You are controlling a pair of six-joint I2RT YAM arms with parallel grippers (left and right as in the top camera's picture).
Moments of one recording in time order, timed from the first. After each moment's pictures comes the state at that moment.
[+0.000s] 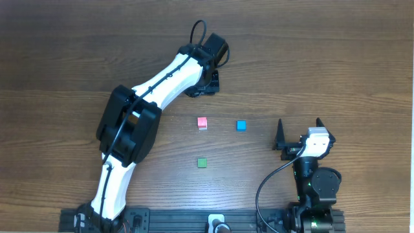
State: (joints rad) left arm -0.58 2.25 1.76 -0.92 -0.05 -0.64; right arm -0.01 0.02 0.01 -0.08 -0.02 -0.03
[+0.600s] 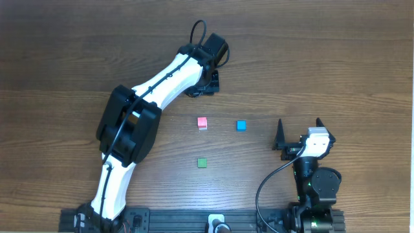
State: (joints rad) left arm -0.58 2.25 1.76 -0.93 -0.05 -0.64; right arm -0.01 0.02 0.01 -0.08 -0.02 -0.03
